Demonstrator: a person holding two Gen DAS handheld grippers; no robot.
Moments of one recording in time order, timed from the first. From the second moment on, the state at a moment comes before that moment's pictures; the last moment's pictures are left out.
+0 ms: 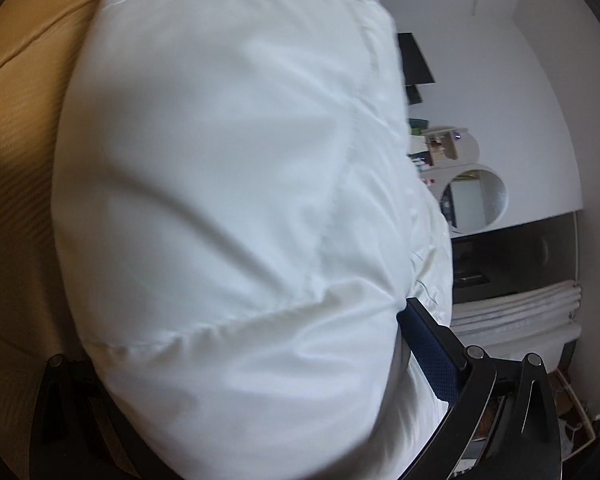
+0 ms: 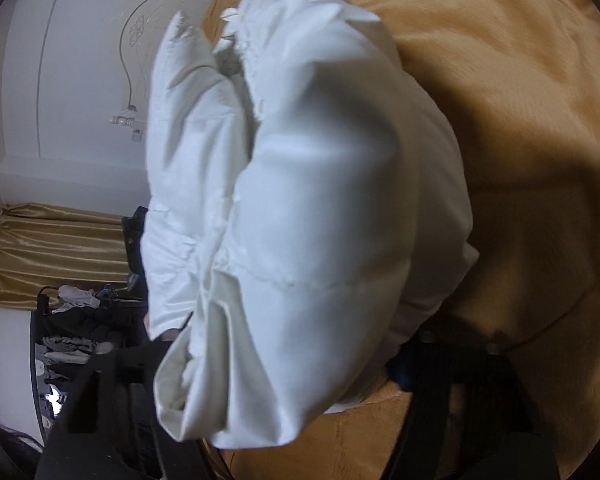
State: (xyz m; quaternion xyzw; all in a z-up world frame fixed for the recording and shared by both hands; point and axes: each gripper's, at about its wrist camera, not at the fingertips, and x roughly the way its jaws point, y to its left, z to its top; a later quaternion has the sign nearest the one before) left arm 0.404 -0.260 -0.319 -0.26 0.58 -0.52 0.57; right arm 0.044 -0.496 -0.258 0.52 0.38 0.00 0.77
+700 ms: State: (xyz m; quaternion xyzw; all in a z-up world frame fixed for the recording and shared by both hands) left arm 0.424 -0.035 -0.320 -0.26 0.56 -0.43 0.66; right arm 0.166 -0.313 -0.299 0.51 0.43 0.13 0.74
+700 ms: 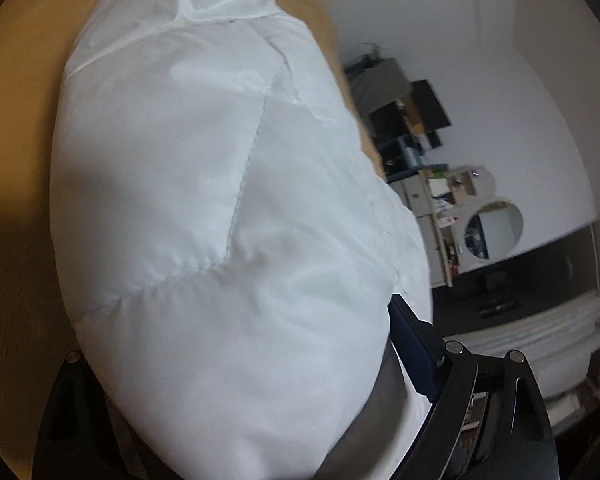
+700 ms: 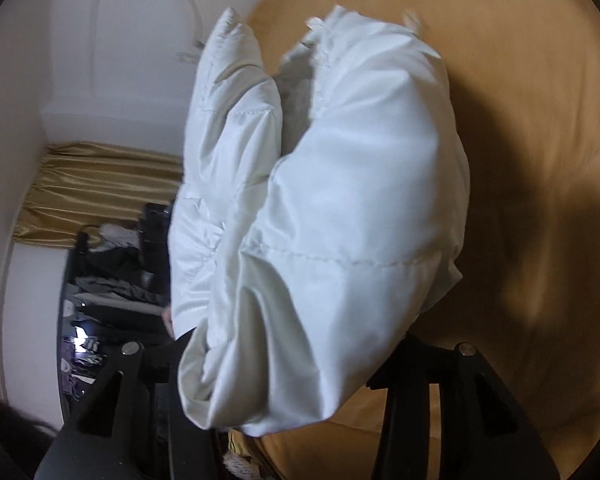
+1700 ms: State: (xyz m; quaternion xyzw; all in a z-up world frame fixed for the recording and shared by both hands) left arm 0.237 -0.119 -0.248 0.13 0.45 -0.28 0.84; right arm 0.180 -0.305 -0.120 0.13 0.41 0.02 0.90
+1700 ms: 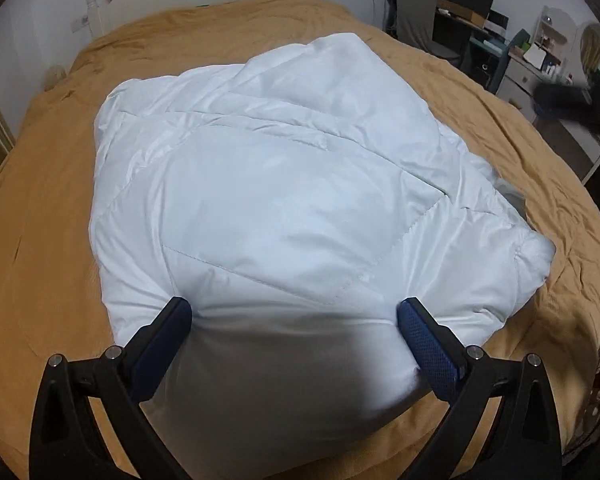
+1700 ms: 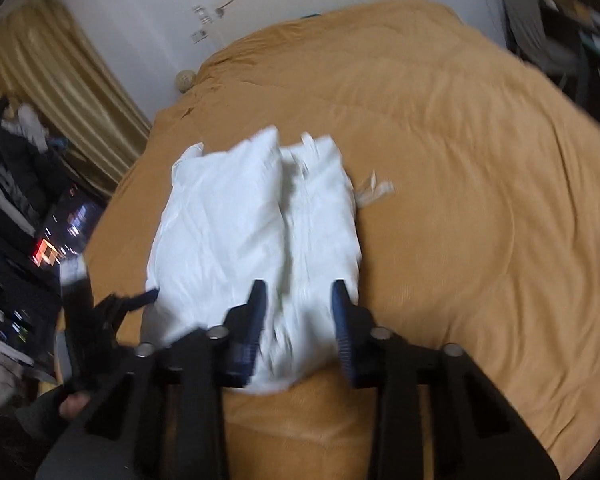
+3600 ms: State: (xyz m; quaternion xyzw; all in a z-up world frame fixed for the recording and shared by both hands) left arm 0.192 -0.033 -0.232 0.05 0.66 -0.21 0.72; right arm 0.141 -0.234 -0.183 -0.02 0.64 -0.08 0.76
